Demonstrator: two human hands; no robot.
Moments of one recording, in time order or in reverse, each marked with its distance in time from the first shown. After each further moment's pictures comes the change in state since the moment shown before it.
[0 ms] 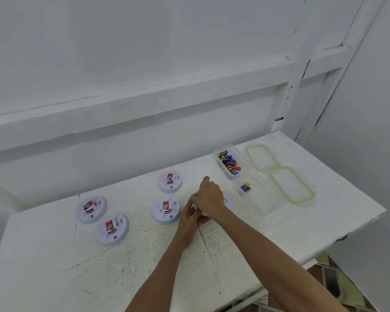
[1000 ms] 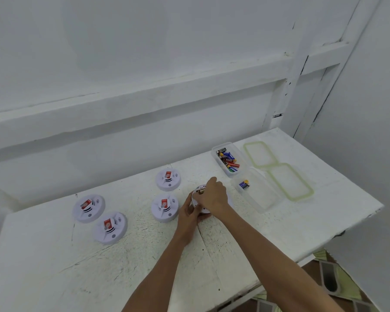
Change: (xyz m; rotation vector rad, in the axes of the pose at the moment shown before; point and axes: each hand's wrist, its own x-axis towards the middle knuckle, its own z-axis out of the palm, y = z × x) left_hand -0.008 0.012 0.005 0.020 0.005 0.016; right_hand -0.003 0.014 -0.006 0.151 -0.019 0.125
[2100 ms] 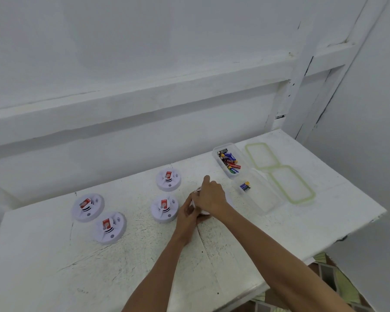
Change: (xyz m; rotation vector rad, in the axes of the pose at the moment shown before) left_hand 0.002 0.001 -0.001 -0.051 0.025 -0.002; right_hand 0.014 -0.001 0.008 -0.215 -0.008 -0.169
